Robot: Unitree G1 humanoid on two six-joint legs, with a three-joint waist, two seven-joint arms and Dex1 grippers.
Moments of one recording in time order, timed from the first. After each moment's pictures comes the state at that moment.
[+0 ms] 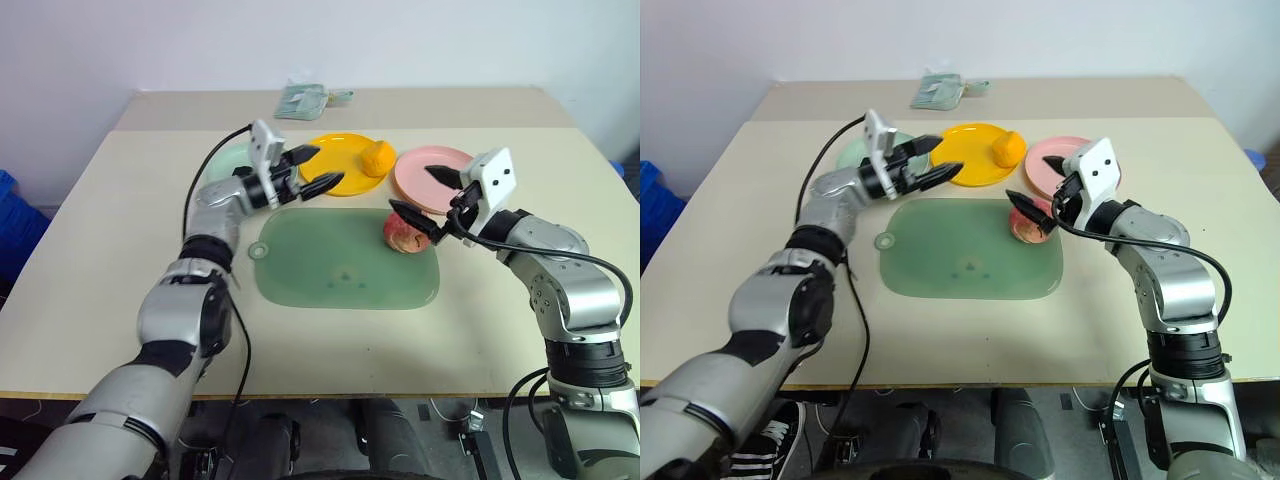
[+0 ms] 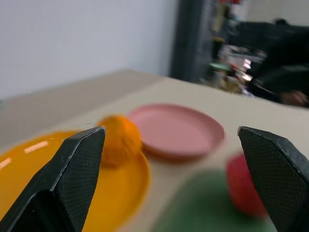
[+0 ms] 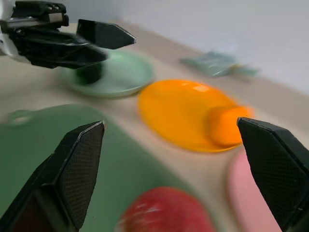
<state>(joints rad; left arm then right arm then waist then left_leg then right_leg) -1.05 0.26 0.19 1.03 -0.19 -0.10 -1.27 -0.46 -0.59 -0.09 -0.20 0.39 0.55 0.68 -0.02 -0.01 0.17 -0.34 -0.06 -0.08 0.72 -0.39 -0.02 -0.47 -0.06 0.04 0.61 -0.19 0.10</state>
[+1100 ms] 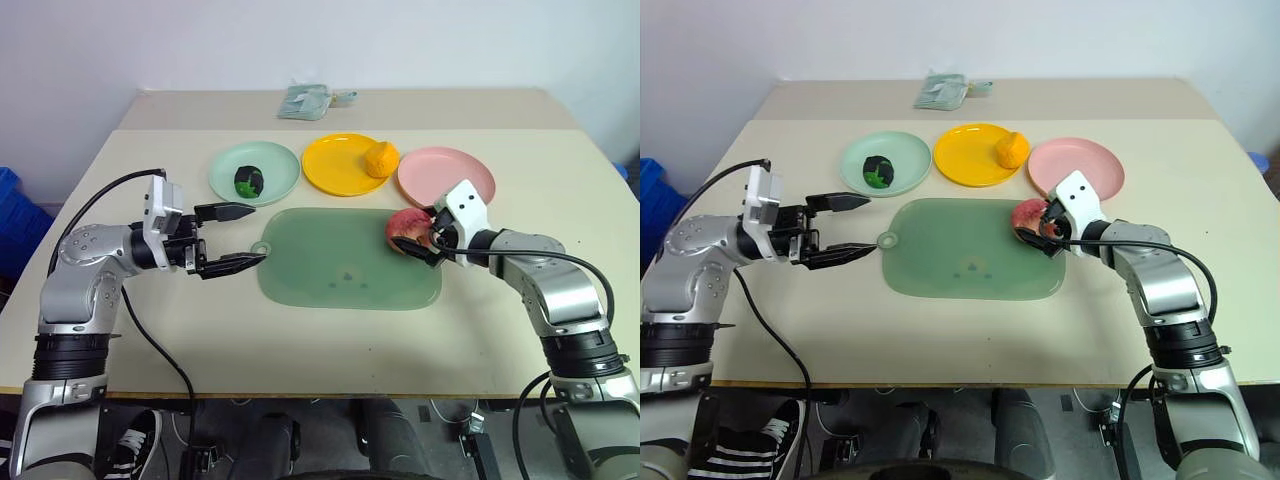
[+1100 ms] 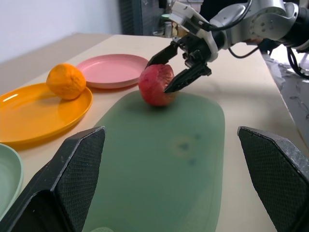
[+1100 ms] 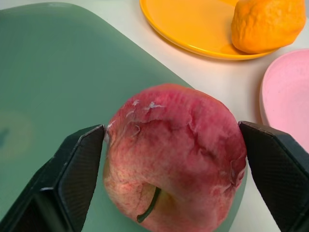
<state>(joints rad) -0.45 0.66 0.16 0.03 -0.53 0.31 -1.34 -0.47 -0.64 0.03 -0.06 0.25 0.62 0.69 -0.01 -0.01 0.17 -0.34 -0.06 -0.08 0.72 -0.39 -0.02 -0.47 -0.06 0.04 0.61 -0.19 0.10</state>
